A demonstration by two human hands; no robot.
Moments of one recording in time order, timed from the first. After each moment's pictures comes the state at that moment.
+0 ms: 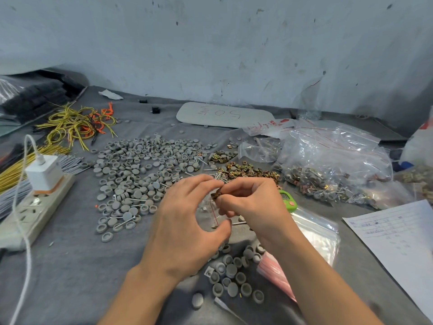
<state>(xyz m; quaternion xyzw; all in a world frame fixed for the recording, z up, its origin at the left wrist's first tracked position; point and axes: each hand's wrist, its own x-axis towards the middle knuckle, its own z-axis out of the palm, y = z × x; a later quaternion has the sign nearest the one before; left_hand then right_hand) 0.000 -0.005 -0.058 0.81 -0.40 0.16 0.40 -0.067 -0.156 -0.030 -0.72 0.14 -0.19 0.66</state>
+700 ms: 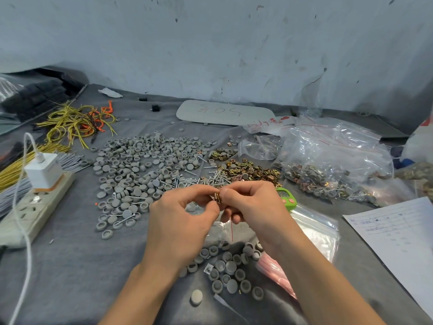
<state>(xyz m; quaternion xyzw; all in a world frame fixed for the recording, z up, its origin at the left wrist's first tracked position) -0.005 -0.008 -0.054 0.77 -0.31 0.10 0.54 -0.074 -0.151 -0.029 -0.71 0.17 -0.15 0.67</state>
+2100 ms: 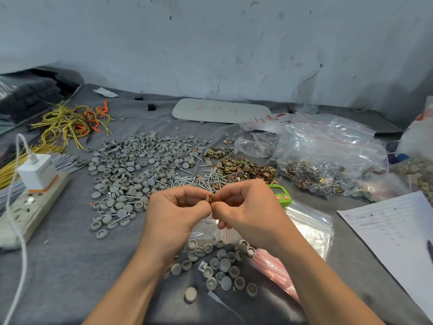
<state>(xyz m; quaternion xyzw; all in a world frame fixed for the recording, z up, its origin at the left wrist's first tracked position) -0.001 -0.014 -0.050 0.67 -0.21 -0.12 0.70 -0.084 -0.154 -0.026 -0.84 0.13 -0.13 0.51</state>
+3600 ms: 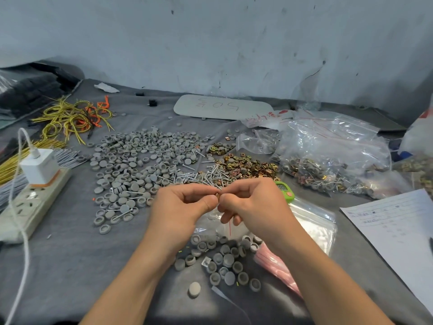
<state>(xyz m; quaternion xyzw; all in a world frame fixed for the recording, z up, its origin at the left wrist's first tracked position) 0.005 -0.013 -0.050 0.70 -0.23 -0.13 0.66 -0.080 -0.156 -0.035 -0.79 0.19 -0.15 0.56</state>
